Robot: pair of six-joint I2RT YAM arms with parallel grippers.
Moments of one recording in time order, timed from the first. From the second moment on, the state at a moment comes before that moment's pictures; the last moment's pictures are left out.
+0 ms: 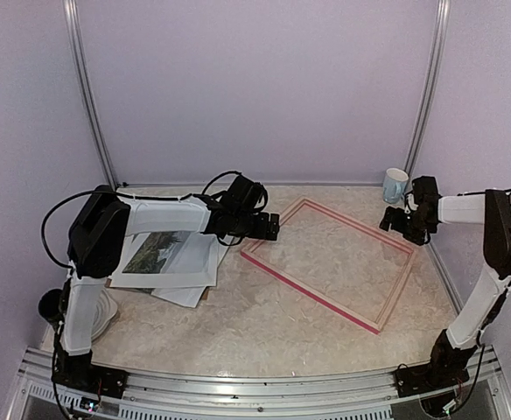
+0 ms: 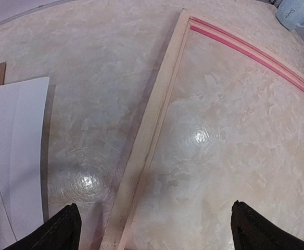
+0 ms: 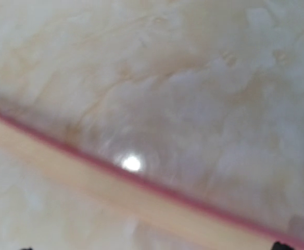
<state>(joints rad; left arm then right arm) -0.80 2.21 1.69 -0.22 -0.18 -0.42 -0.04 1.75 1.07 -0.23 -0.09 0.35</state>
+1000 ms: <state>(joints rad) -0.78 2.25 1.68 -0.22 -0.15 -0.39 -0.04 1.51 0.84 -0.22 -0.09 0.43</state>
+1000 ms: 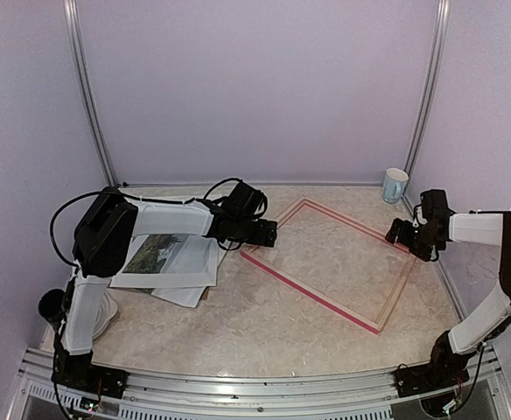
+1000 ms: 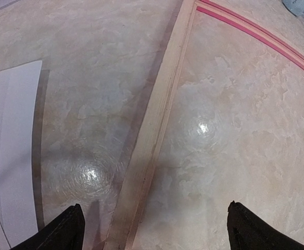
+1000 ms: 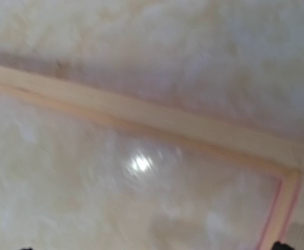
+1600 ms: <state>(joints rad) -0.76 2.30 1.66 -0.20 -0.11 -0.39 -0.03 1.41 0.64 -0.20 -0.06 0.50</state>
